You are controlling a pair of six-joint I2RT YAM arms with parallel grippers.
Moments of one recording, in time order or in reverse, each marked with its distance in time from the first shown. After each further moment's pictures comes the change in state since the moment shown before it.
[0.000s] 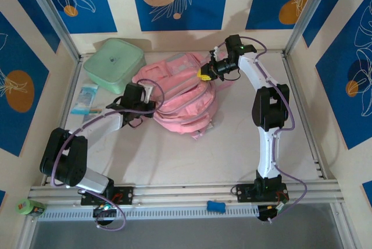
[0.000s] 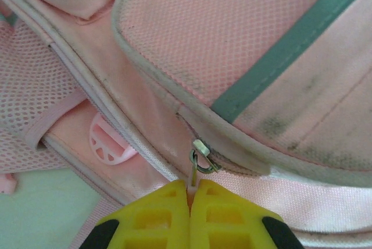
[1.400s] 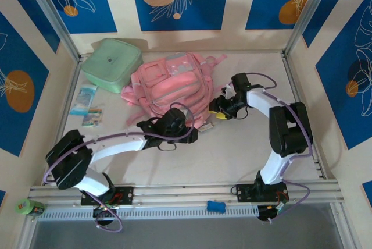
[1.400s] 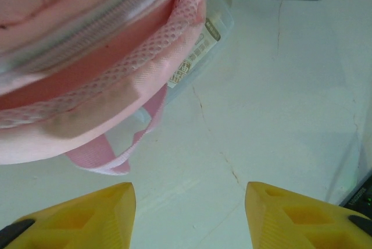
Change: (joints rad) left arm -0.581 0.021 0.004 0.013 -0.044 -0.624; right arm 0.014 -0.430 -0.916 0.425 0.327 0.074
